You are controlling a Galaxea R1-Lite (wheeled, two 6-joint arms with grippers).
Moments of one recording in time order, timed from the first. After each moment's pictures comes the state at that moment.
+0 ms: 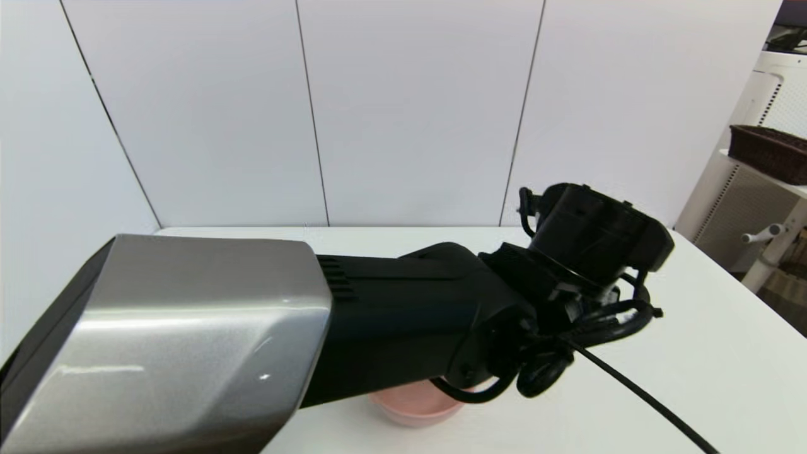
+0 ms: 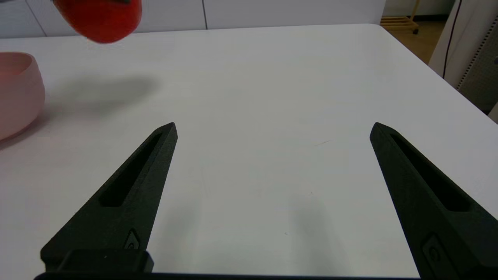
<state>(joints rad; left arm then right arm) -1.12 2.25 -1.87 0.12 0.35 -0.34 0.00 0.00 0.00 0.00 -0.02 0.04</state>
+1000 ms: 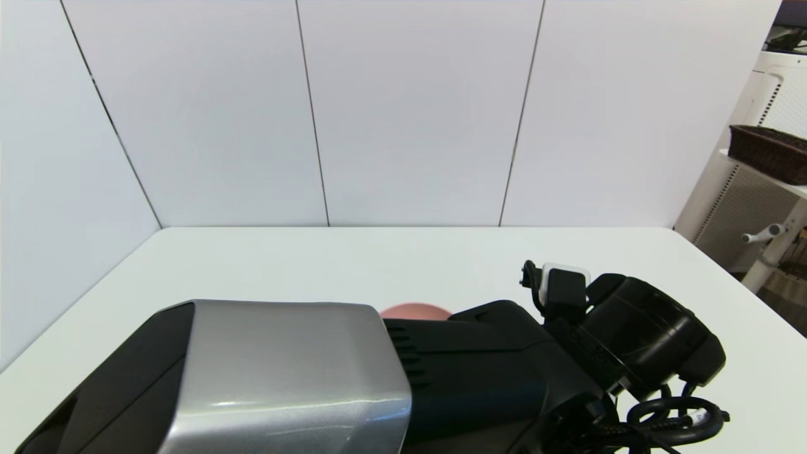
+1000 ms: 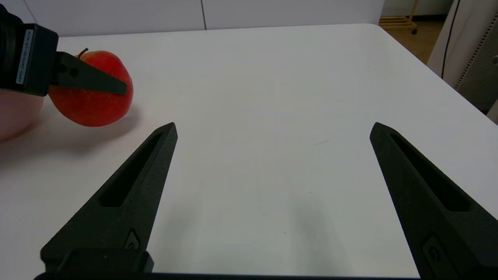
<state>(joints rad) -1.21 2.31 -1.87 0.36 0.47 -0.57 0.00 0.00 0.00 0.00 -0.02 0.04</state>
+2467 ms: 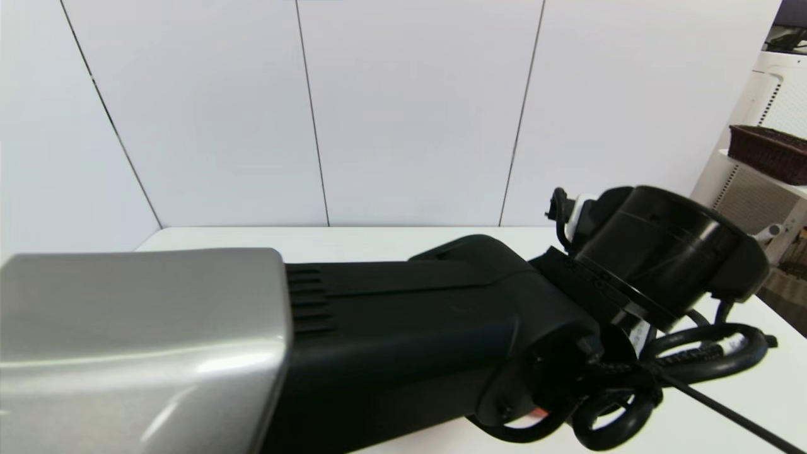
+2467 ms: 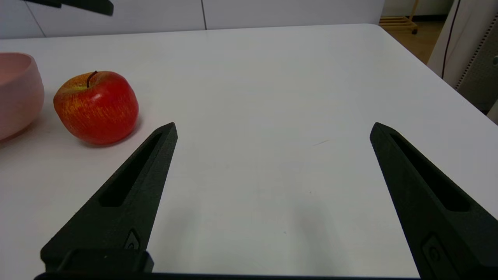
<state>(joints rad) -1.18 2.22 -1.96 0.33 0.47 -0.31 0.00 0.00 0.00 0.00 -0.02 0.04</state>
